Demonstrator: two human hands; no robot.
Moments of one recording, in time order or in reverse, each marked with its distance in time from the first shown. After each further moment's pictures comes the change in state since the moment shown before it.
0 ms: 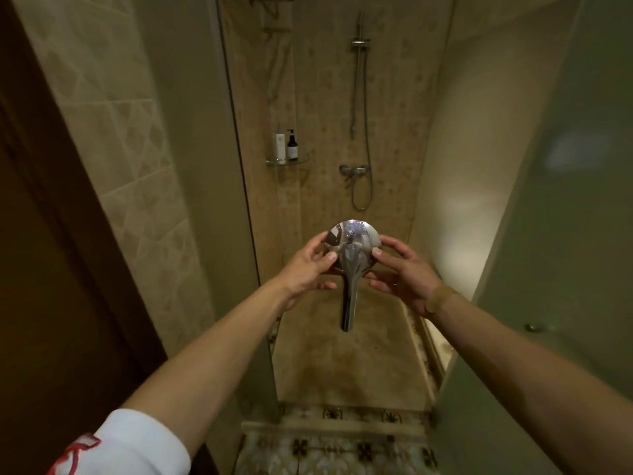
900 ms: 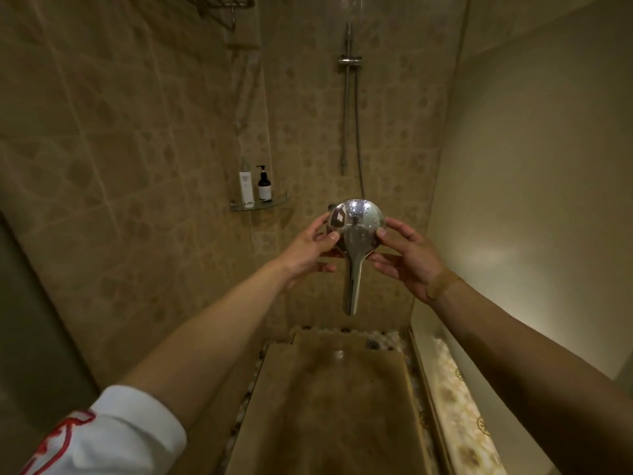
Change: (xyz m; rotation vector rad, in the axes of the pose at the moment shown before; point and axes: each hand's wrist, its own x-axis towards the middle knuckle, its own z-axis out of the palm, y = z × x) left_hand 0.471 0.052 0.013 0.096 0.033 0.095; right_hand 0.421 -0.140 -0.155 0.030 -0.007 -0.125
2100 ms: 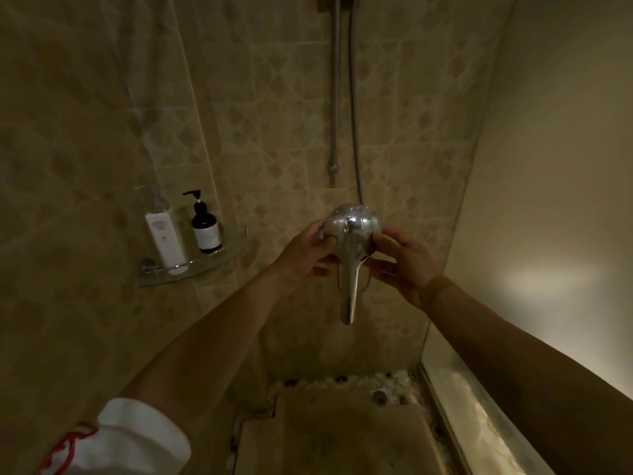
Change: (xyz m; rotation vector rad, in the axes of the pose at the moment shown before) left_hand 0.545 -0.111 -0.197 0.040 -0.134 0.001; right_hand 0.555 0.075 -0.007 -0.067 0.176 0.012
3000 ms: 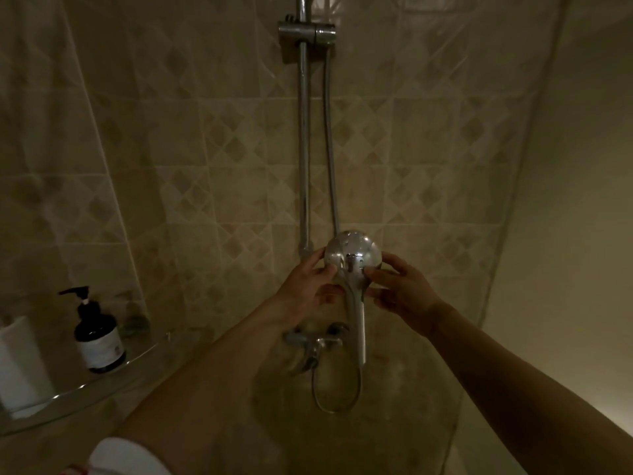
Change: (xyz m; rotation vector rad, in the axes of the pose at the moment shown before) left_hand 0.317 0.007 0.050 -0.208 0.082 0.056; right_hand 0.312 -0.084 -0.121 -0.103 -0.195 -0.053
